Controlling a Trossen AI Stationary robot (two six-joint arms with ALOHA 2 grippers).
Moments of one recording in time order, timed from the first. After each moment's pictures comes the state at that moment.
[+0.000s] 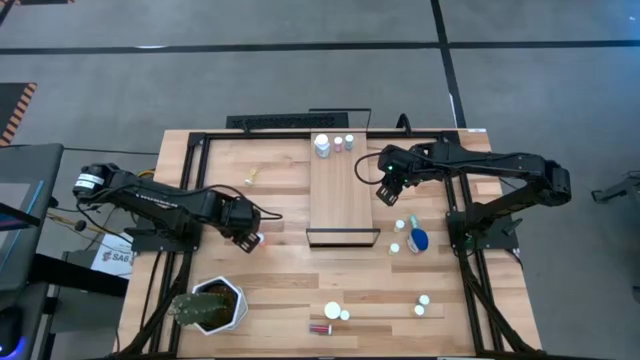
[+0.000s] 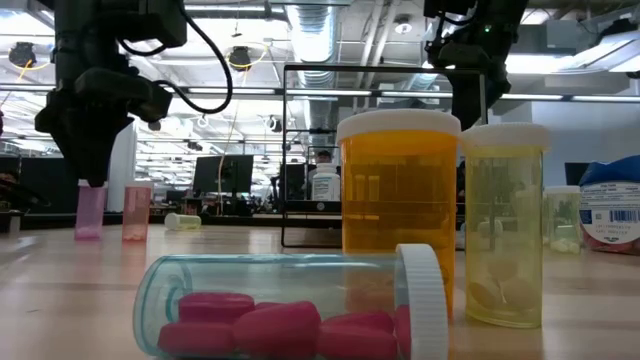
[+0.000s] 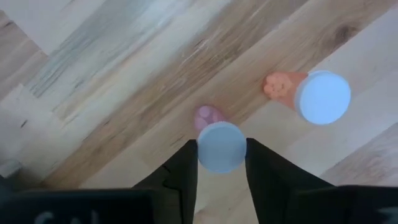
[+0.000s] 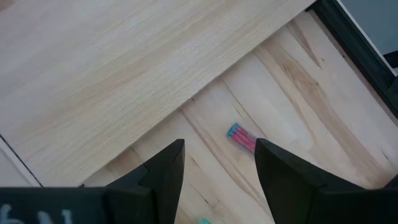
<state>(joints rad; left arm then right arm) -0.11 1.23 0.74 -0.95 -0.03 -1.02 -0.24 1.30 1.13 -1.00 0.25 0.38</state>
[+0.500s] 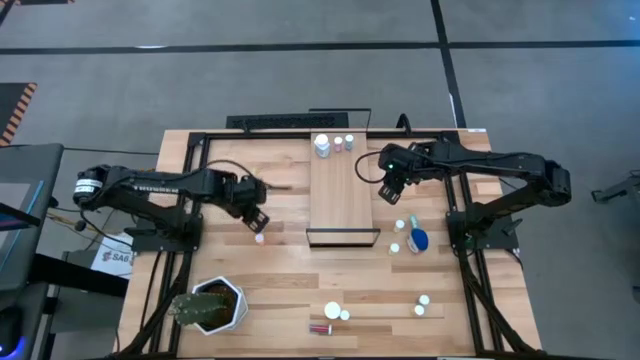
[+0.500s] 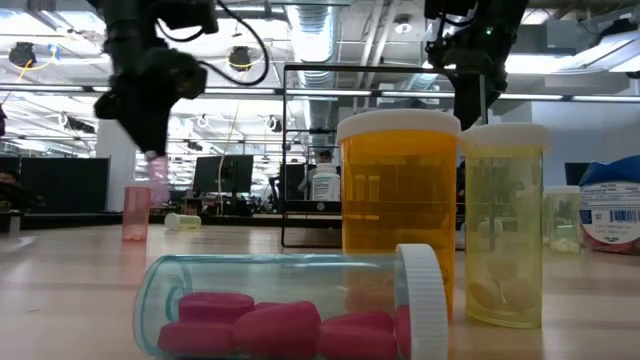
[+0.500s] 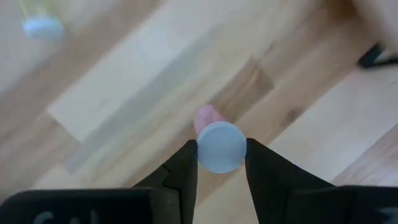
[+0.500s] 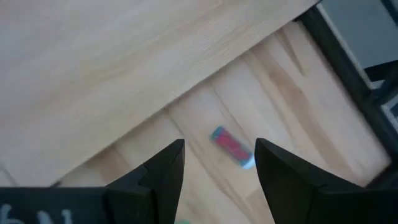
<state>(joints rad) 0.11 1.23 0.90 -0.95 -0.06 -0.77 -0.27 1.30 1.13 -1.01 0.29 0.28</state>
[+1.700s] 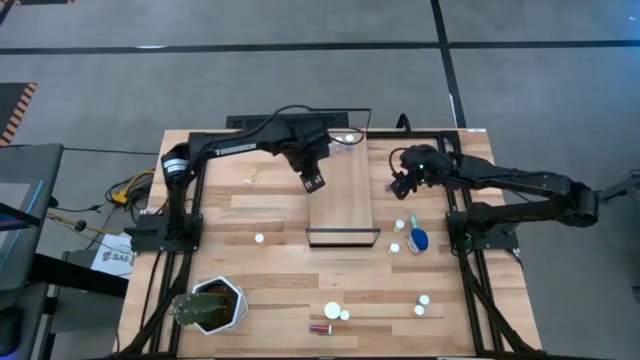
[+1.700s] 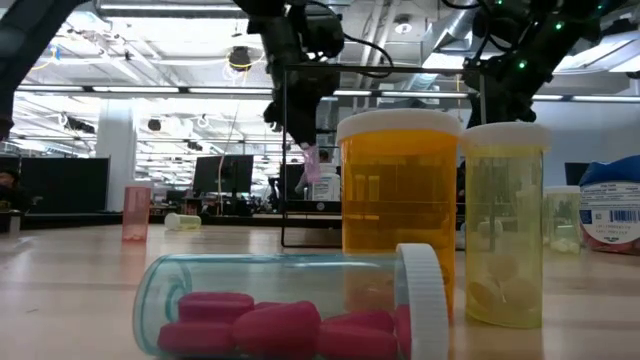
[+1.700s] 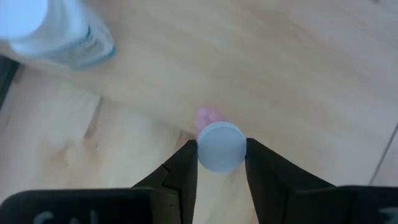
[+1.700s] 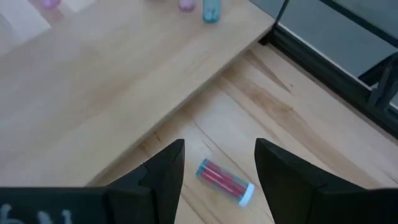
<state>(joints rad) 0.37 1.95 1.79 -1.07 0.06 -0.07 -0.40 0.97 0.69 -0.55 0.26 0.29</state>
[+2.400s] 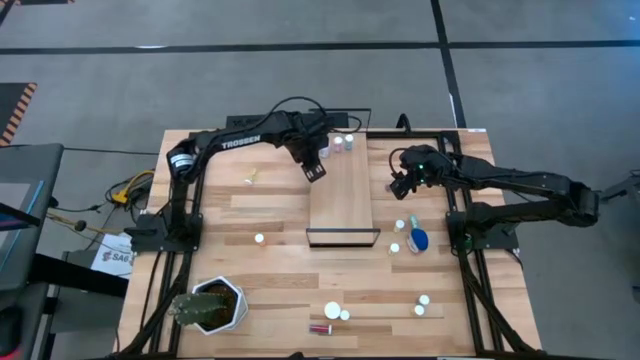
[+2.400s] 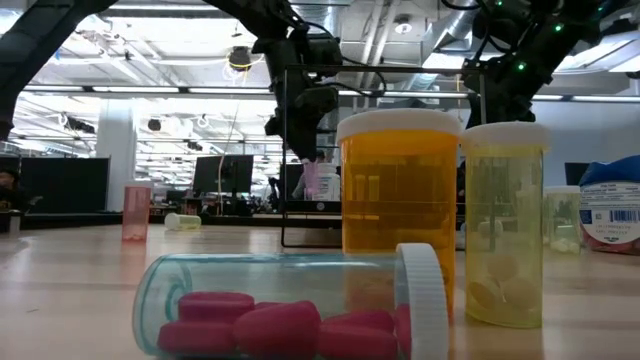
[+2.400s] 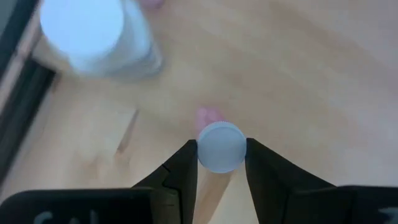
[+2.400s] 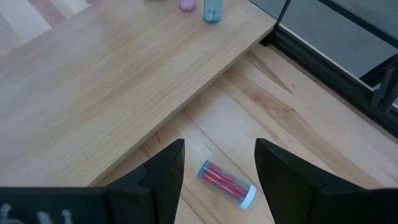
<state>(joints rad) 0.44 2.01 1.80 -1.00 0.04 -0.04 -0.40 0.97 0.69 -0.54 0.26 0.29</state>
